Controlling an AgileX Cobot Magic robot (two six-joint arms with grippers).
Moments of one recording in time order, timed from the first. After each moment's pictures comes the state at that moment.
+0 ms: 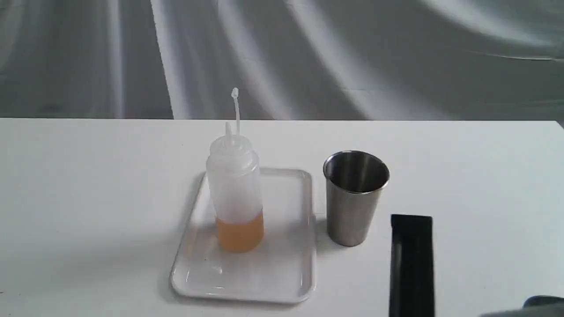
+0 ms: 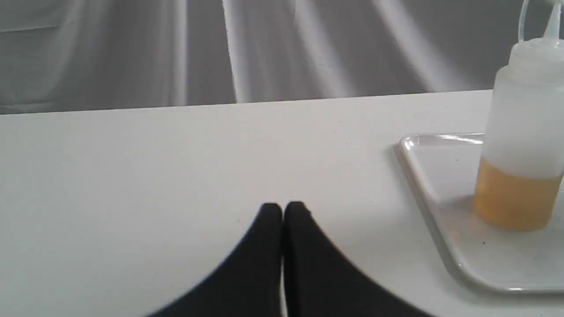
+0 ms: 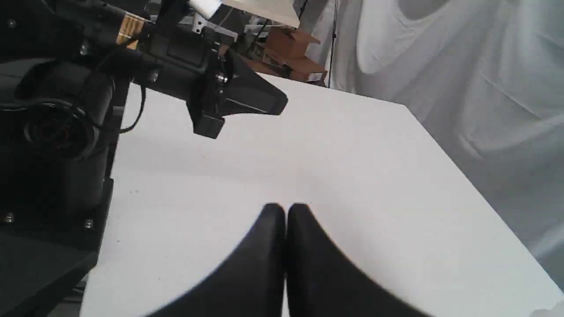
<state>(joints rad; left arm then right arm) -0.02 0.00 0.00 -0.01 0.27 0.04 1.06 0.96 -0.53 -0.30 -0.17 -0.06</state>
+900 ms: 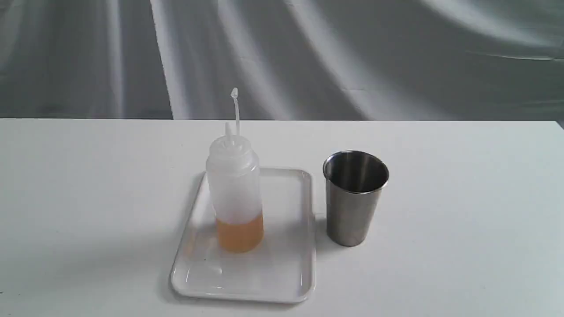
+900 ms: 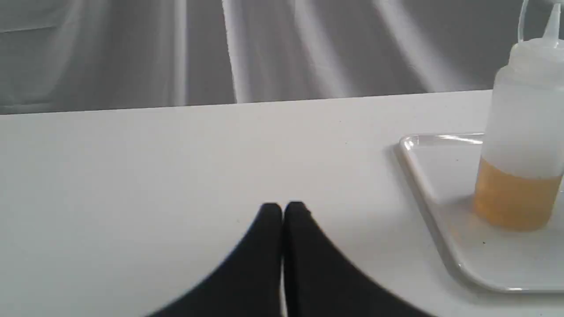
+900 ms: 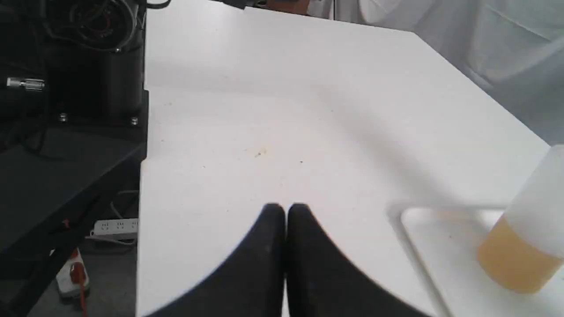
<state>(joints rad) -0.02 0.00 0.00 -0.01 0.27 0.04 1.06 0.59 -0.16 -0.23 -0.09 -0.03</state>
